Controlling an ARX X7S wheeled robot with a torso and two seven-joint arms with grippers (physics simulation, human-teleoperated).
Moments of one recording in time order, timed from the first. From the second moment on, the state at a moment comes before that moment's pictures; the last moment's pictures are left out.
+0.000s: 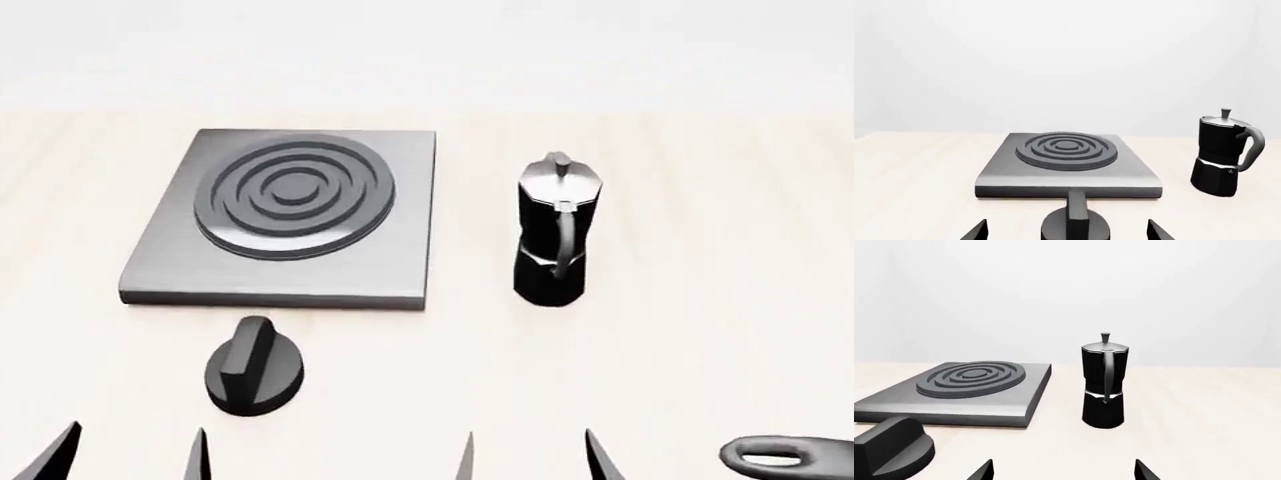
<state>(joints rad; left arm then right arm) 0.03 -0.17 0.19 0.14 -0.18 0.07 -0.16 0.02 0.16 -0.23 -0.10 0.15 -0.01 0.17</state>
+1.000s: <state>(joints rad) 0.03 -0.20 0.22 0.14 -0.20 0.08 -0.17 0.03 0.19 -0.26 -0.08 0.17 -0.02 0.20</state>
